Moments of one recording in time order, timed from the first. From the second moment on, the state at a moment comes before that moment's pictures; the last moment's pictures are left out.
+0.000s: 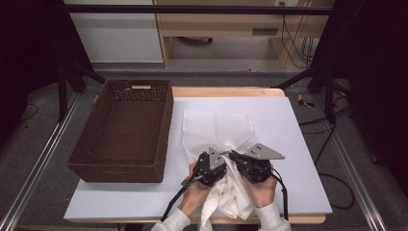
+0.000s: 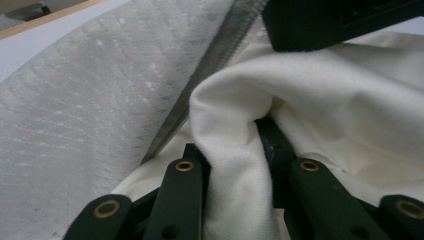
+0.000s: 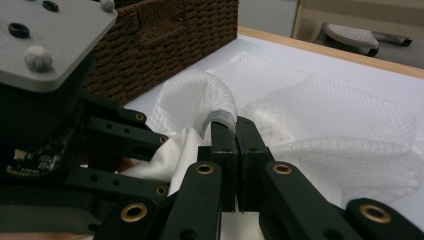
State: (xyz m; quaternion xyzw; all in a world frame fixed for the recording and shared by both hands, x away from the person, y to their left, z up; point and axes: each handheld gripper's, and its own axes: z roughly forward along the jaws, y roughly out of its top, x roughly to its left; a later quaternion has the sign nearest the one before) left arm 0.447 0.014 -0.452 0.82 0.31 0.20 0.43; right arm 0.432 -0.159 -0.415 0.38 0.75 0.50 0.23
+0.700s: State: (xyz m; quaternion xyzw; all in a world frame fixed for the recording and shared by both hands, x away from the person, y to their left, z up) left arm 0.438 0.065 -0.476 0.83 0.34 0.12 0.43; right arm 0.436 -0.156 -0.423 0.38 0.75 0.49 0.22
